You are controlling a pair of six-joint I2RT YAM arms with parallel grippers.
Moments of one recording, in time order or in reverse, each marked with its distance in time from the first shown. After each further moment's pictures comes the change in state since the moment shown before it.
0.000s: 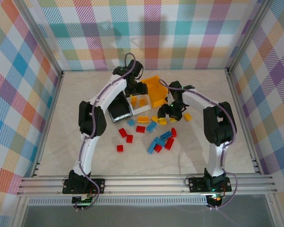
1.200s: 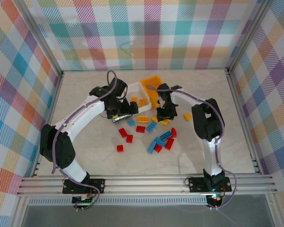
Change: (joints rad) left arm -0.015 -0.659 -0.815 0.132 0.043 -0.061; right arm 0.090 0.144 0.129 -0.059 0.224 -0.084
